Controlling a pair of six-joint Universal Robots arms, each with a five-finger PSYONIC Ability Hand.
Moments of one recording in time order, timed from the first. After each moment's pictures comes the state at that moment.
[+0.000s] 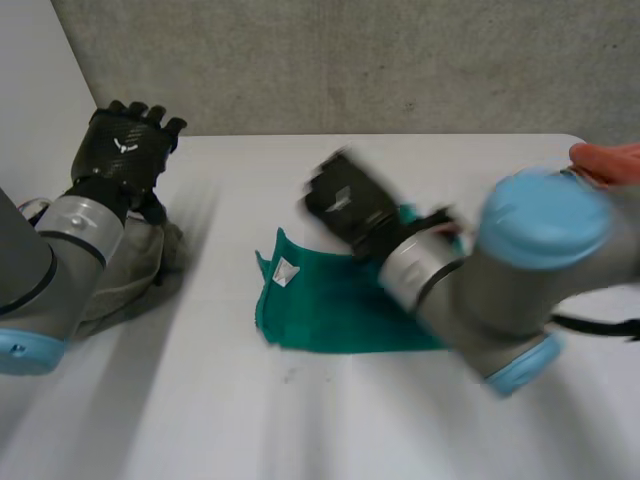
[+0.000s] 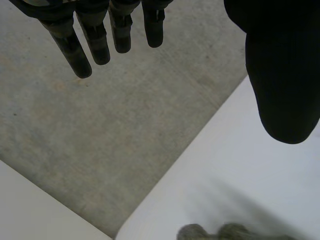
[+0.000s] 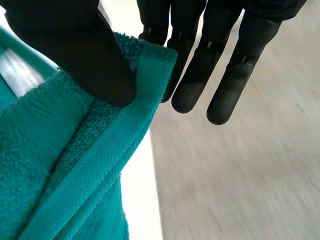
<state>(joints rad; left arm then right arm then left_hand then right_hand) 4.44 -1.79 -1.65 3.50 -1.48 3.67 2.23 -1.04 1.37 -0.33 1.24 2.20 0.19 0.21 0.21 0.20 0.05 1.11 1.18 1.19 1.20 1.01</state>
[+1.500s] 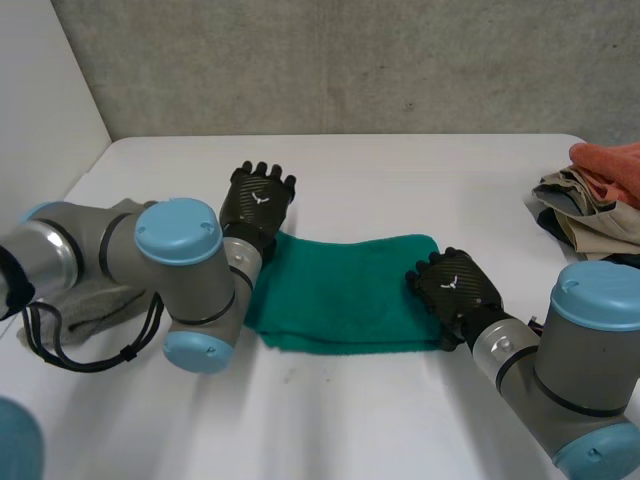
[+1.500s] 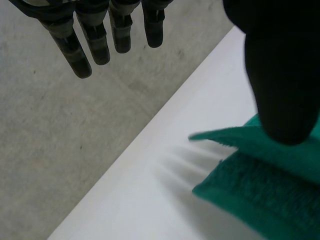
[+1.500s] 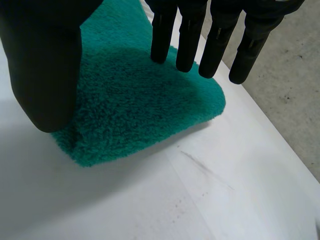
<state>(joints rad) 4.12 -2.33 -1.23 3.52 -1.69 3.64 1.97 -1.12 1.82 -0.38 1.39 2.52 0.19 0.21 0.21 0.20 0.05 0.47 0.46 0.47 0.48 0.30</state>
